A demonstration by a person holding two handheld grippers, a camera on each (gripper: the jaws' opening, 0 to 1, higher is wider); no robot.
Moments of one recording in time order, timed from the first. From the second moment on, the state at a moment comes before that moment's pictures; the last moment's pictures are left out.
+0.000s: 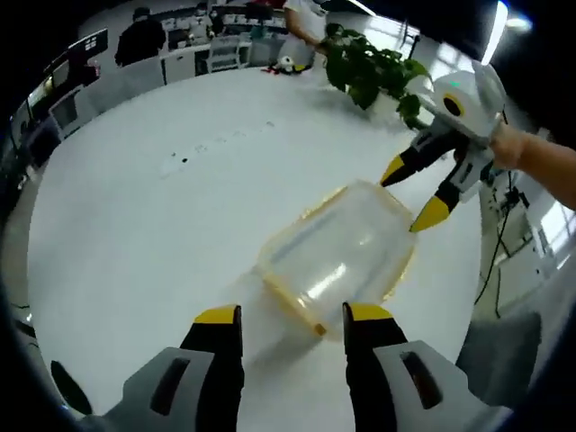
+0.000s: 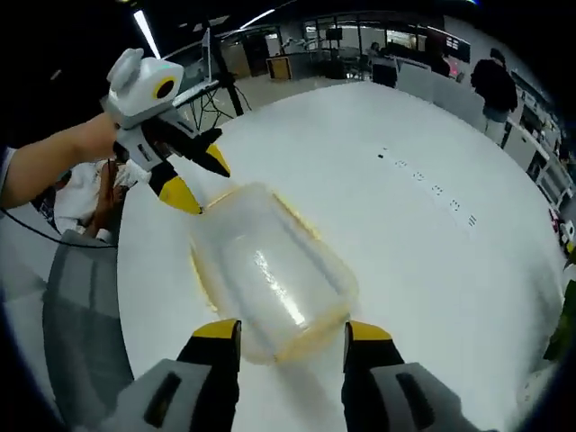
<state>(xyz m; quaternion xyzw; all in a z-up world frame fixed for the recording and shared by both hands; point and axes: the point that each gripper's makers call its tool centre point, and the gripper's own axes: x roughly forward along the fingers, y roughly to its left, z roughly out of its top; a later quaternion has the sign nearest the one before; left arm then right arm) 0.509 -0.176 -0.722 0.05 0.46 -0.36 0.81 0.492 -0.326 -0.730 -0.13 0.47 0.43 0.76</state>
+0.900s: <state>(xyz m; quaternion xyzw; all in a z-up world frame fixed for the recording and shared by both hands) 0.507 -0.189 -0.736 -0.06 0.46 -0.34 0.82 0.499 -0.325 -0.738 0.00 0.50 0.36 0.79</state>
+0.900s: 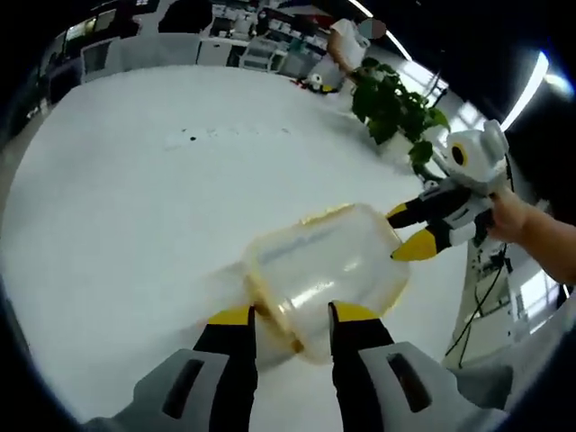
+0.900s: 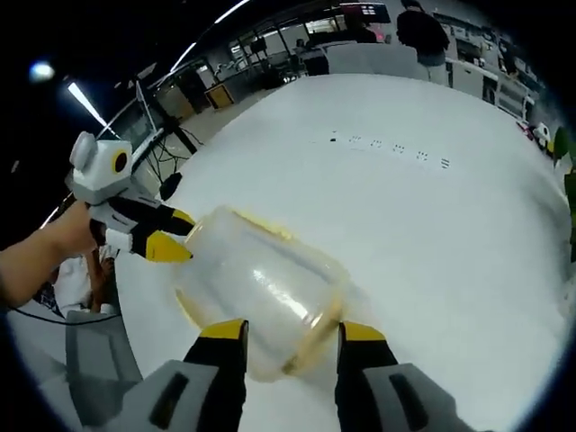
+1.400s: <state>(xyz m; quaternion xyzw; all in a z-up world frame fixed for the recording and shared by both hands) 0.506 -0.194 -0.748 -0.08 0.48 -0.33 0.81 0.505 -0.320 -0.731 -0.03 0.51 0.36 0.78</state>
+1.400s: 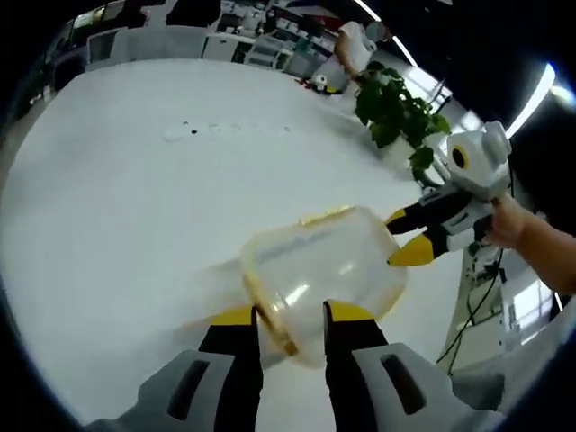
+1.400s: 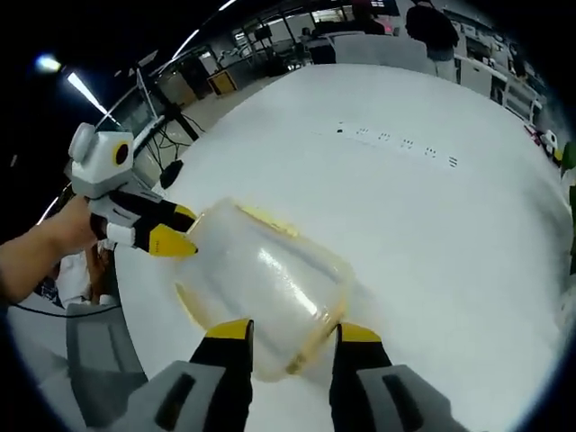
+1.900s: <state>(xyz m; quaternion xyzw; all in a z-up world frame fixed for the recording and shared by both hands) 0.509 -0.194 -0.737 -0.06 0.46 -0.33 0.82 0.493 -0.324 -0.736 -0.02 0.50 0.37 0.78</state>
